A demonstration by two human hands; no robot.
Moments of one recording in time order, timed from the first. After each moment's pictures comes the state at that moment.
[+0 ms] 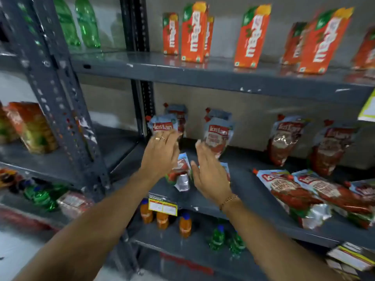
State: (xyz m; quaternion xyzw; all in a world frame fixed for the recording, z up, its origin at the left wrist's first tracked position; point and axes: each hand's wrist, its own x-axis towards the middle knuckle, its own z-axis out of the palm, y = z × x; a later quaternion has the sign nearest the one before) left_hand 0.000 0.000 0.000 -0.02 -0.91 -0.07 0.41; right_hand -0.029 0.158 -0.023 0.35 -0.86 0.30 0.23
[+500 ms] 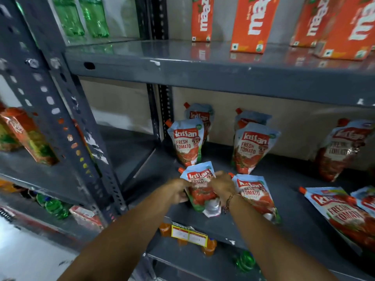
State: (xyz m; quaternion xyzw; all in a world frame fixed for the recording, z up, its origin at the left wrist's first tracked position) left_hand -0.066 -0.064 -0.074 0.38 -0.54 -0.74 -0.10; right_hand -0.134 0.053 -0.088 -0.01 -0.86 0.49 -0.16
